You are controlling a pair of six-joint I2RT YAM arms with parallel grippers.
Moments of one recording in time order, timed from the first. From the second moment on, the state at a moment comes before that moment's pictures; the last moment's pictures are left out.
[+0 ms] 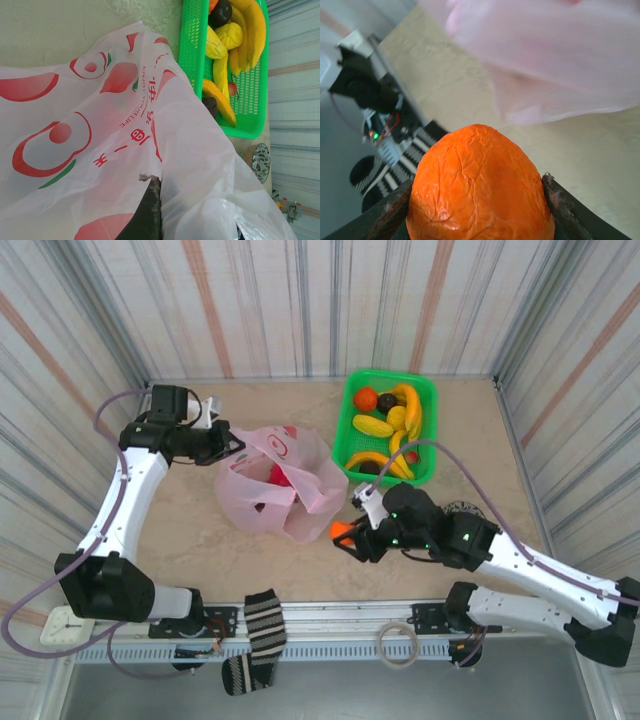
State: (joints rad) left arm -0.09 1.36 1.34 -0.91 0.58 -0.39; right arm 1.06 0.89 0.86 -0.62 -0.16 0.39
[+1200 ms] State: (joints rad) left arm -0.09 1.36 1.34 -0.90 0.58 -0.36; right arm 1.04 1.65 1.03 -0.05 0.21 0.21
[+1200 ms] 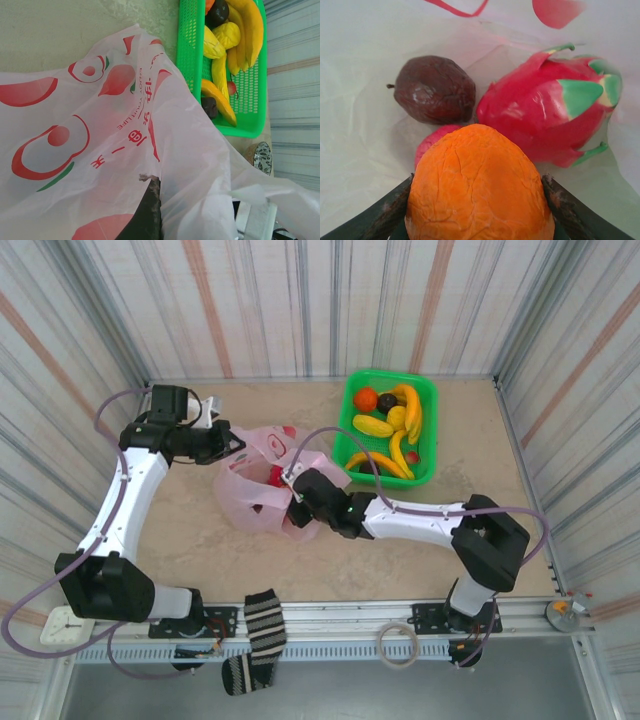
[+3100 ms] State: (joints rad) left arm -0.09 1.37 1.34 -0.90 0.58 -0.36; right arm 1.09 0.95 1.04 -0.64 -0.08 0.33
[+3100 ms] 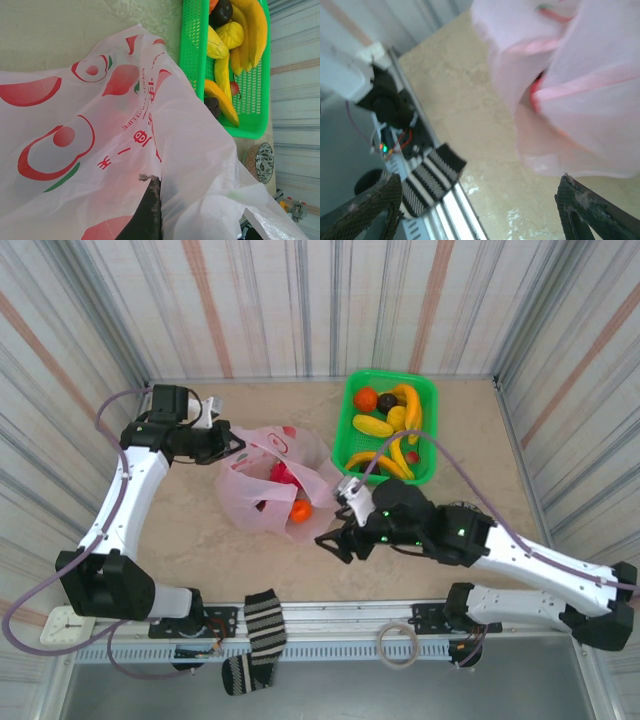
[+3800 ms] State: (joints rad) left arm -0.09 1.37 1.35 -0.90 0.60 -0.32; right arm 0.41 1.49 1.45 -1.07 -0.16 0.42
